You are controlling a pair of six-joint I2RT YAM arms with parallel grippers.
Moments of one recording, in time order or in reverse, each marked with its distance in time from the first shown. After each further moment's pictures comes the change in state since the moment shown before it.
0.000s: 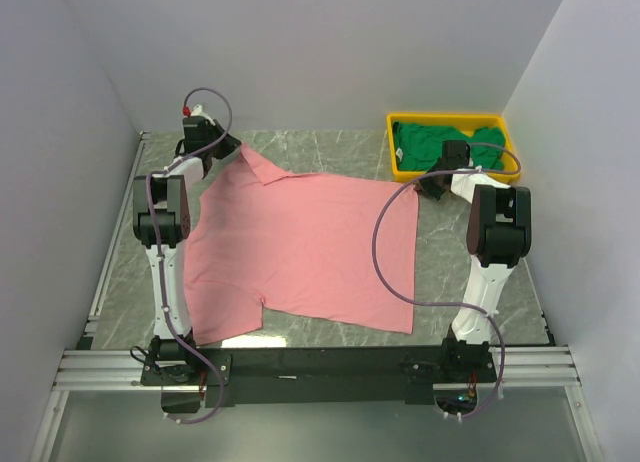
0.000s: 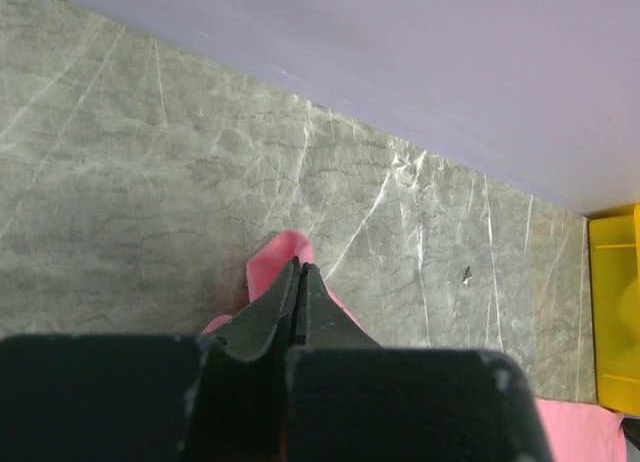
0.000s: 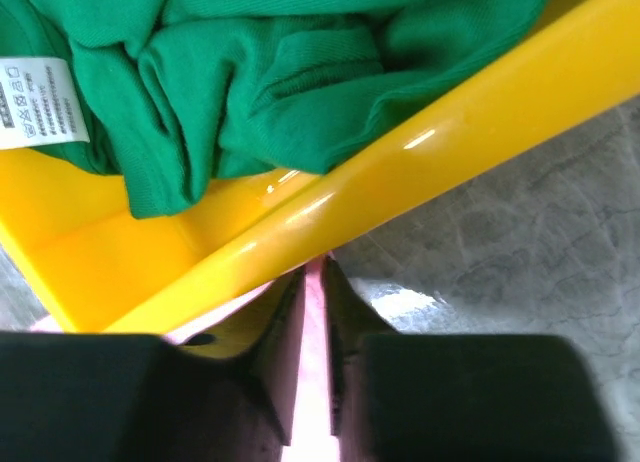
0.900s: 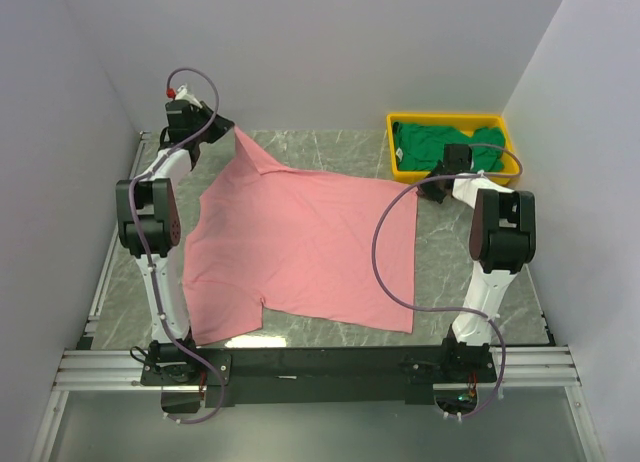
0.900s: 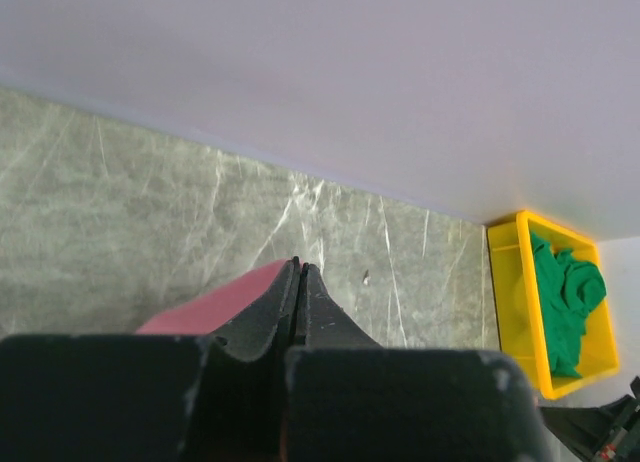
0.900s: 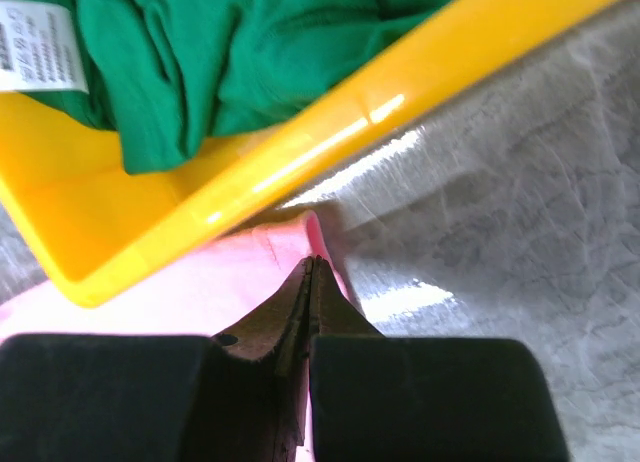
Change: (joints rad) left arm 0.027 -0.171 -0.036 -0.007 0.060 -0.043; right arm -0.001 -0.068 -0.083 0.035 -0.002 -0.061
